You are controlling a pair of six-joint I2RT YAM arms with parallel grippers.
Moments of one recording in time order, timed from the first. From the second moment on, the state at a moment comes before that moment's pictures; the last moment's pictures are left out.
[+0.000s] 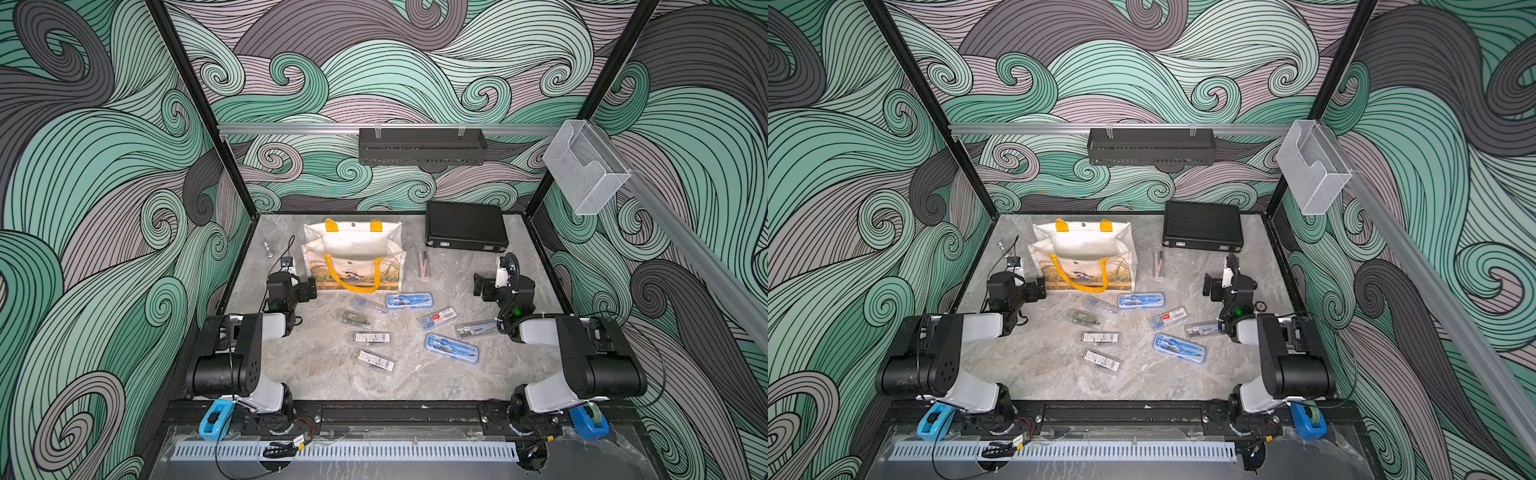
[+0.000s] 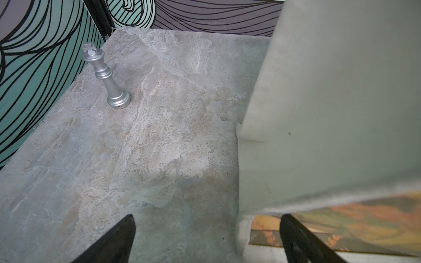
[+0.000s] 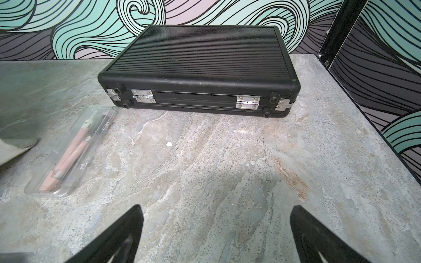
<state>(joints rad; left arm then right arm) 0.06 1.52 0.44 0.55 -0.03 -0.03 0.00 1.53 0.39 0.73 -0.03 -0.01</state>
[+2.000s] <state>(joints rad) -0.57 1.08 0.48 -0.10 -0.06 -0.58 0.43 1.62 0.99 -0.48 -0.40 -0.58</state>
